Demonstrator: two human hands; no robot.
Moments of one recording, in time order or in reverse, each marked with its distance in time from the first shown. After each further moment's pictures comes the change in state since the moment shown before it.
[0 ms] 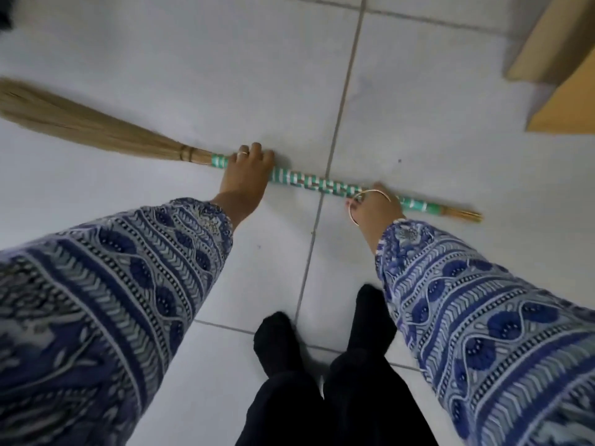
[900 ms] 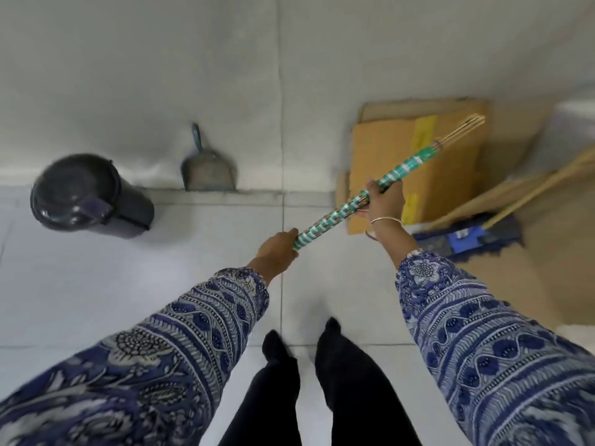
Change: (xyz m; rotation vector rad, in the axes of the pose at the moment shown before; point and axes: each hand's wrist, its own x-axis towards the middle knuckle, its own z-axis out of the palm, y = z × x) left_hand -0.331 0.089 -0.480 -0.458 -0.060 0.186; right_hand -0.508 -0.119 -0.419 0.785 0.462 -0.341
